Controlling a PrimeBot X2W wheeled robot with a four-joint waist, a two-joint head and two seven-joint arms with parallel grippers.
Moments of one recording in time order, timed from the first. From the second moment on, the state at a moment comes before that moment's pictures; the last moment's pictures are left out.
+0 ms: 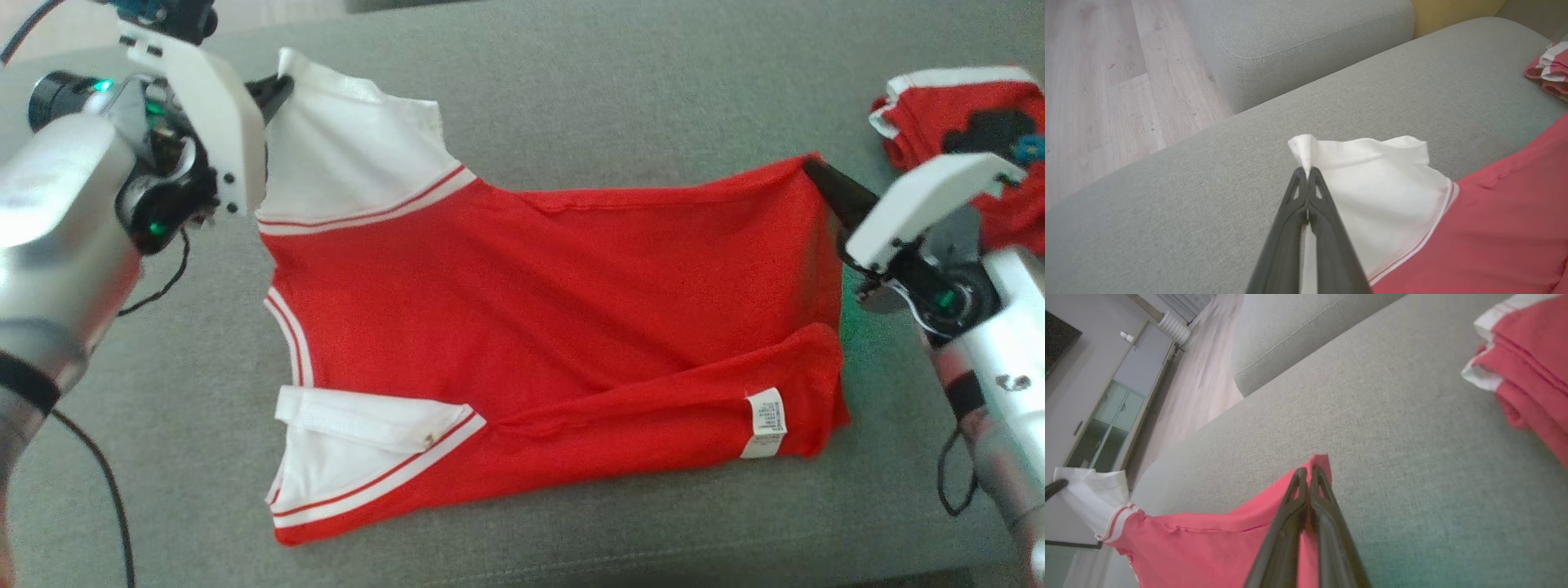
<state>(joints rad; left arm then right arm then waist) -1.17 0.48 -1.20 0.79 -1.09 -0.13 0.22 -0.72 -0.33 0.39 0.74 1.05 0.13 0.37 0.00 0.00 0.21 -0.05</state>
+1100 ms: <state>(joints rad) -0.90 0.78 -1.33 0.20 -1.37 -0.13 0.72 -0.60 -0.42 0.39 0.80 1.12 0.13 0.63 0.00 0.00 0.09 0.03</state>
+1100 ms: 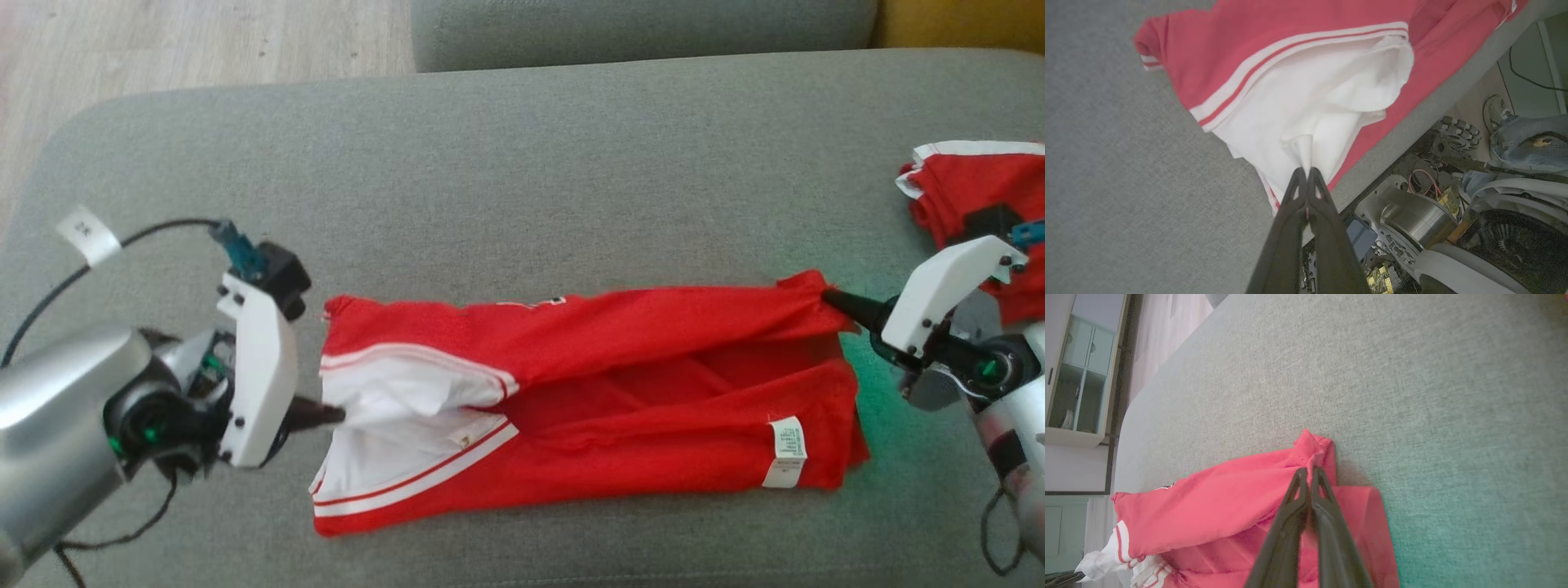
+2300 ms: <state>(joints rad) -0.63 0.73 -0.99 0.16 -1.16 0.31 -0.23 -0.30 -0.39 0.20 0.35 0.84 0.13 -0.06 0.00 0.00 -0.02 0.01</state>
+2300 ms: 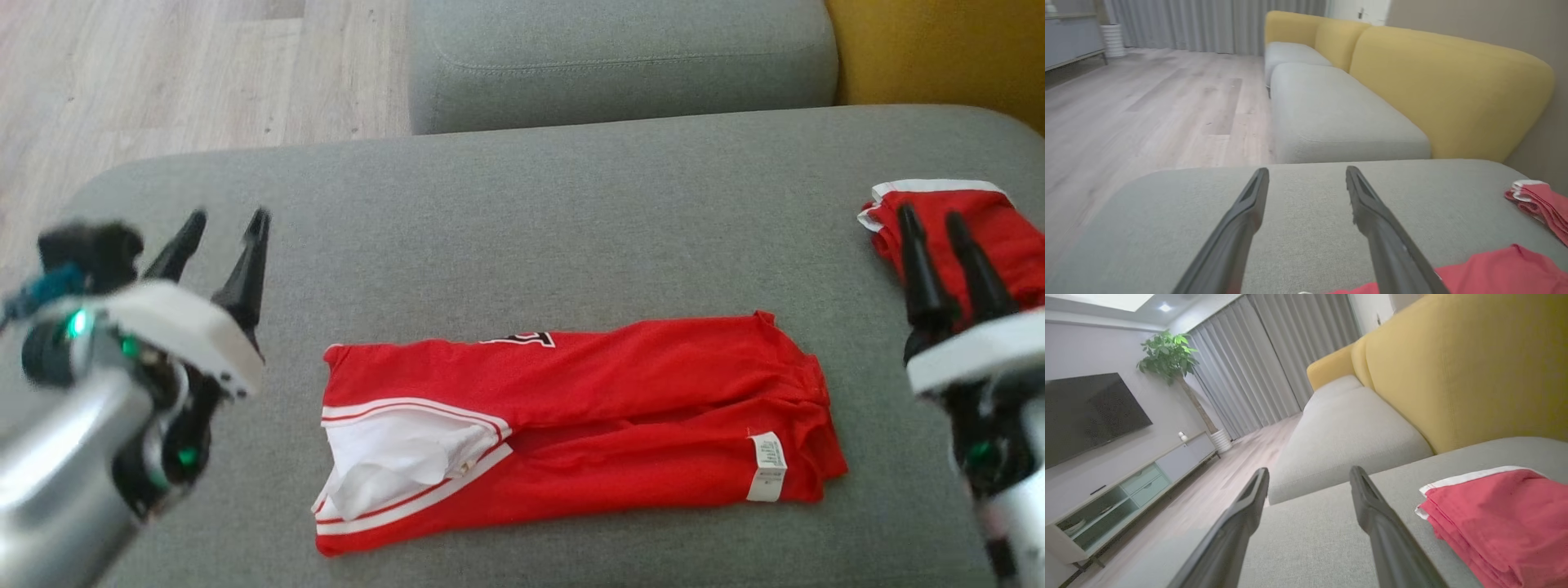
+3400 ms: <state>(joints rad) -0.03 0.29 -0.40 0.09 -0.55 0.24 -0.25 -0.24 -0.18 0.01 0.72 0.51 0.13 0.34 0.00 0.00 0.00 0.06</state>
